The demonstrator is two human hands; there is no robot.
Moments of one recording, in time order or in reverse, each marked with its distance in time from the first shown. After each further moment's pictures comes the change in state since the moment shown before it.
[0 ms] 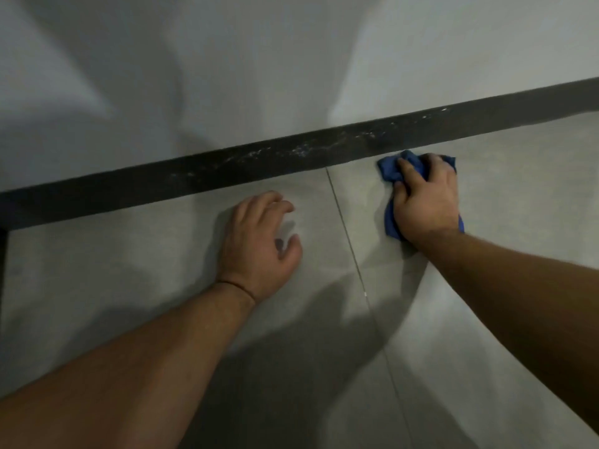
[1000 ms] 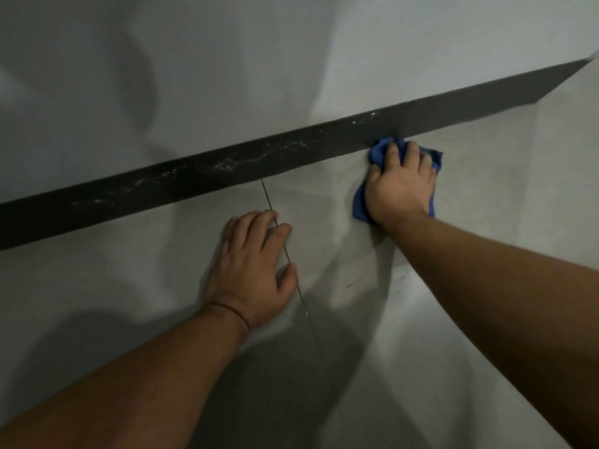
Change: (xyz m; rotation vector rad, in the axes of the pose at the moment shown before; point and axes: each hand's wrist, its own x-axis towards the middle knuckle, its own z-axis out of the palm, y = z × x) left_hand 0.021 0.059 0.054 0.327 -0.240 0.158; right_hand 0.048 0.046 -0.012 -0.128 -0.055 0.274
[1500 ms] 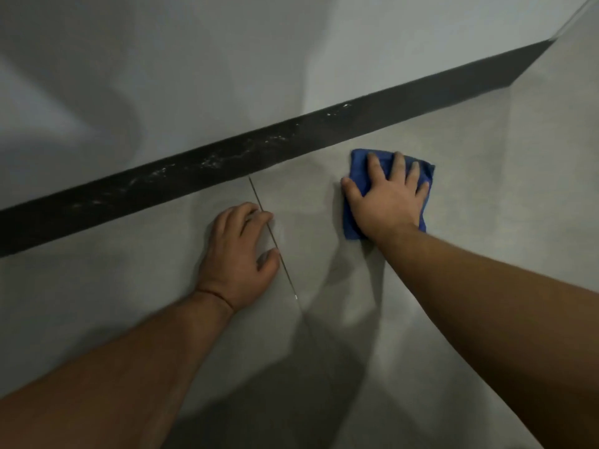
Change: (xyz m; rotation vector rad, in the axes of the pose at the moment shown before) left_hand -0.004 0.003 -0.009 -0.221 0.088 -0.035; right_hand -0.054 0.020 -0.011 0.070 -0.083 0.002
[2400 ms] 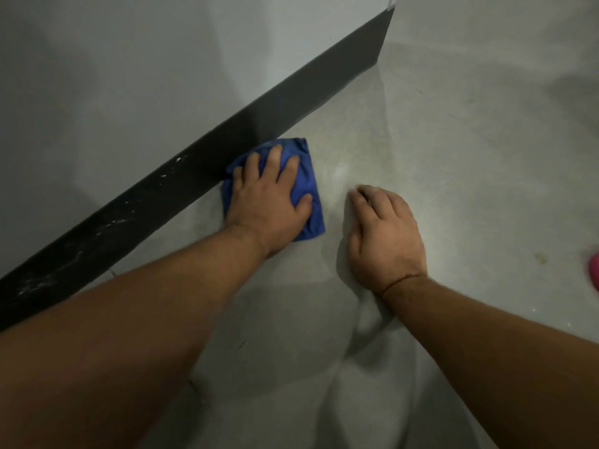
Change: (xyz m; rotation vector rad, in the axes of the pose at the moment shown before) left_hand 0.212 0.169 0.099 0.418 -0.189 0.343; right_hand -0.011 0.152 -0.018 -0.005 0.268 -0.029
